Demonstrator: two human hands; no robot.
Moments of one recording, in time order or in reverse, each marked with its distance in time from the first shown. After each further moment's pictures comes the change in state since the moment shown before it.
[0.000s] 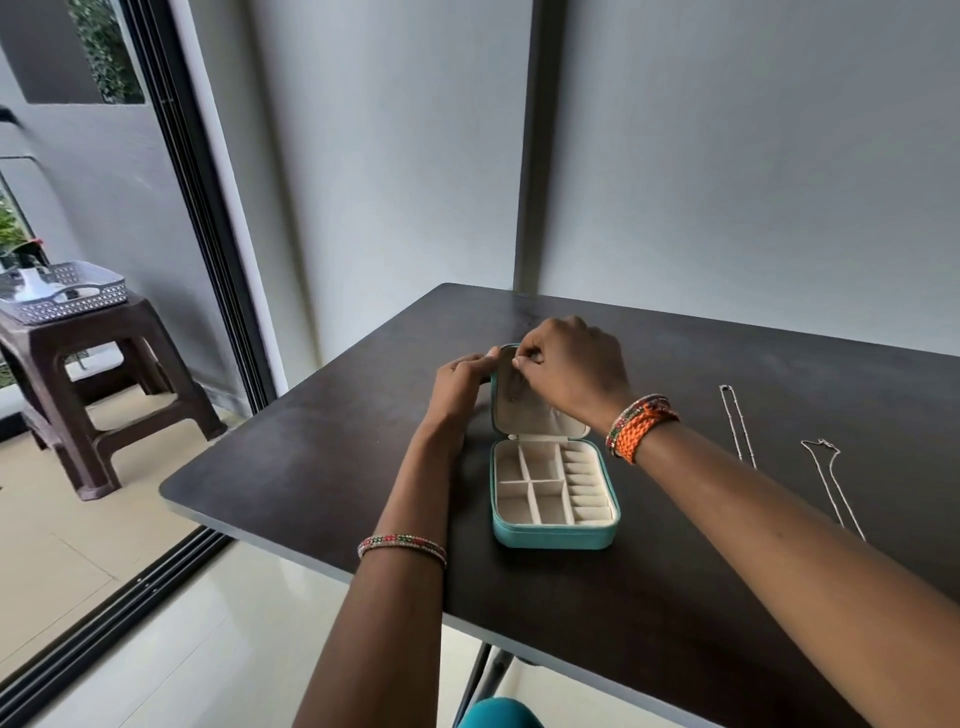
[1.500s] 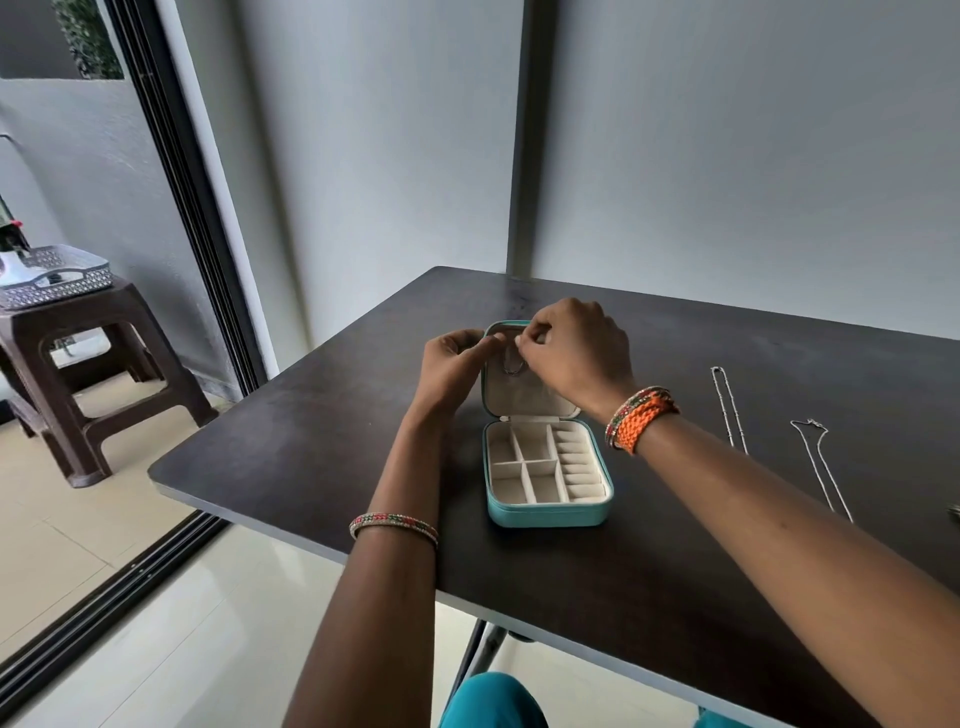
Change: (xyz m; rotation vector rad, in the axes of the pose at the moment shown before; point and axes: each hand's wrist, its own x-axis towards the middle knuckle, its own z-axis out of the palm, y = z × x) left_hand -0.022 0.019 0.006 0.154 0.053 0.141; right_hand -0.012 -0.002 -0.003 0.107 0.093 0.131
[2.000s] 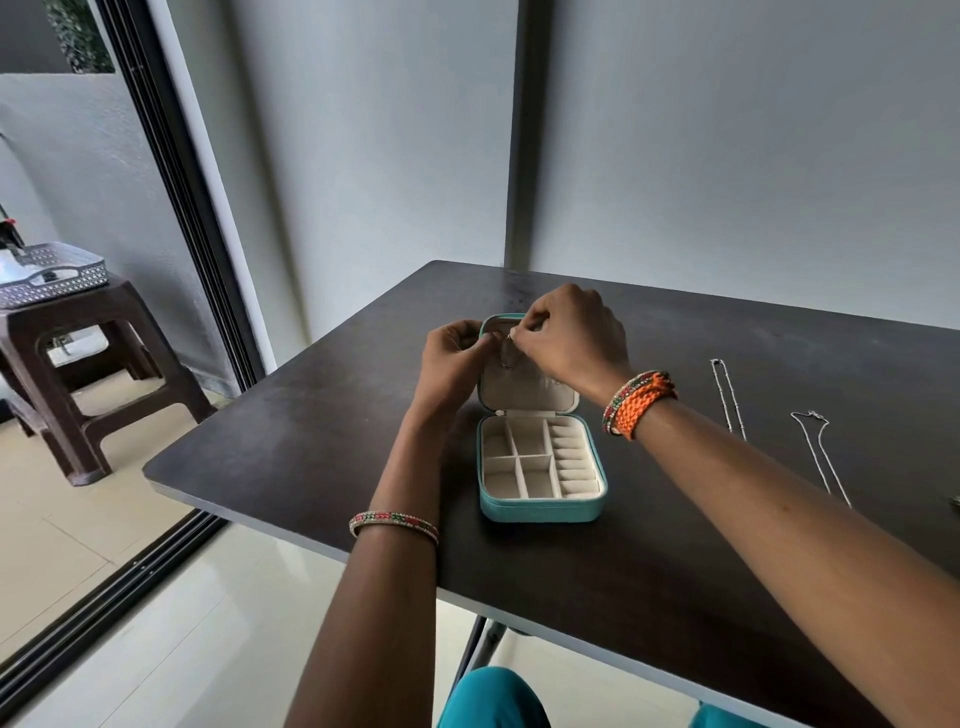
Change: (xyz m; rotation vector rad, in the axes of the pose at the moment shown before) left_hand 0.003 -0.007 -0.001 -0.026 -0.031 0.065; right_hand 0.006 0.000 0.003 0.084 -0.038 0.062
